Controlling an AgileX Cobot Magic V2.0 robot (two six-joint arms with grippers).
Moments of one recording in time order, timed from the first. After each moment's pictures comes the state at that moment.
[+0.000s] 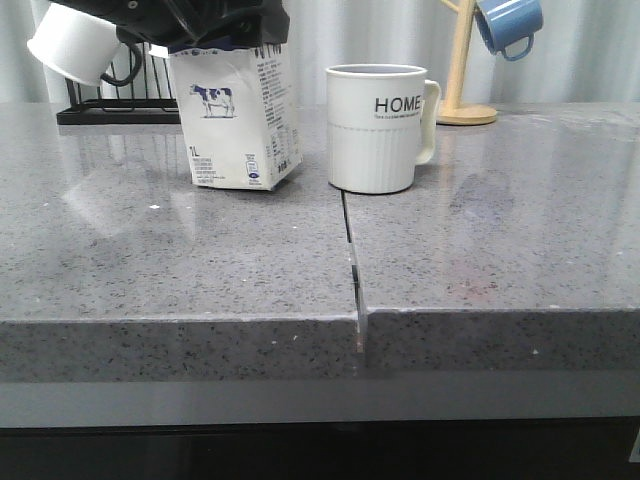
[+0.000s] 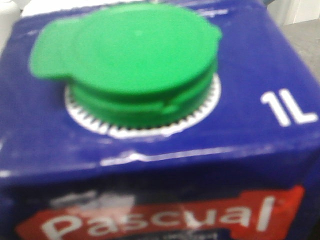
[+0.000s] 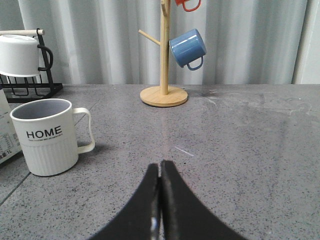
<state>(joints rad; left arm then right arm) -0.55 1.66 -1.07 -0.11 -0.29 0.04 0.11 0.27 -0.23 -0.08 0.02 0.13</state>
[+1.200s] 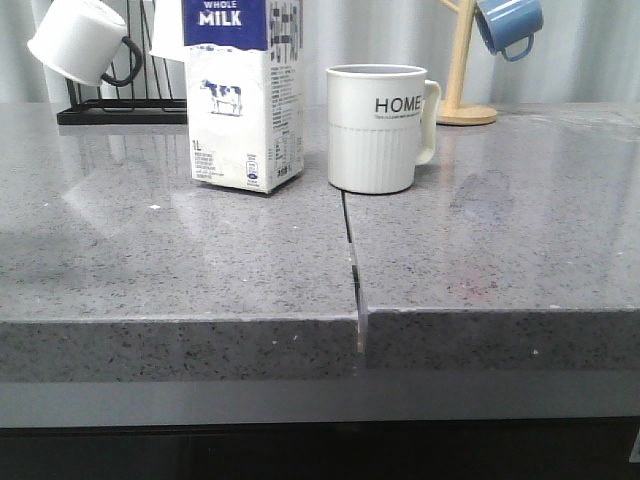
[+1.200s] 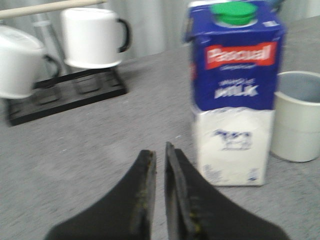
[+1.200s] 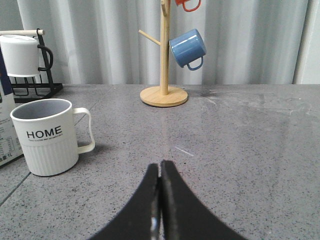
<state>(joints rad) -0.38 0.98 -0.65 0.00 -0.04 0.04 0.11 0.27 -0.23 -0.08 0.02 0.13</state>
